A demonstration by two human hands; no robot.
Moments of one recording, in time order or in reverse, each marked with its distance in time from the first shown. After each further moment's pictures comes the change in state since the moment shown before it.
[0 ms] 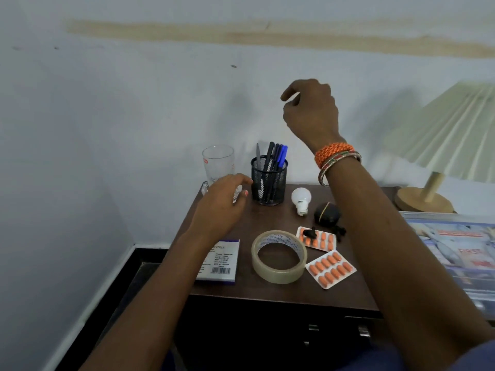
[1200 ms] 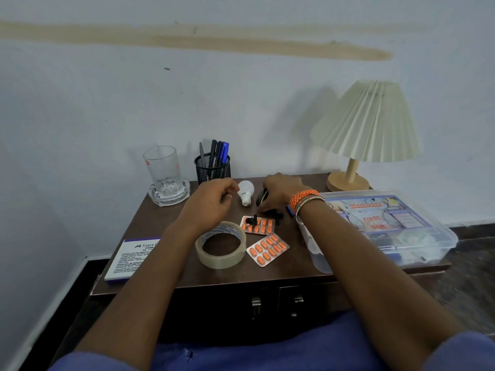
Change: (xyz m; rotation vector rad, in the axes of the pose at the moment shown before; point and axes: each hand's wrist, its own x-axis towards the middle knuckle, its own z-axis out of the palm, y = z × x) left_hand 0.012 0.051 0.048 -0.032 -0.265 0.034; right_hand -0.088 0.109 -0.017 -0.595 -0.825 0.066
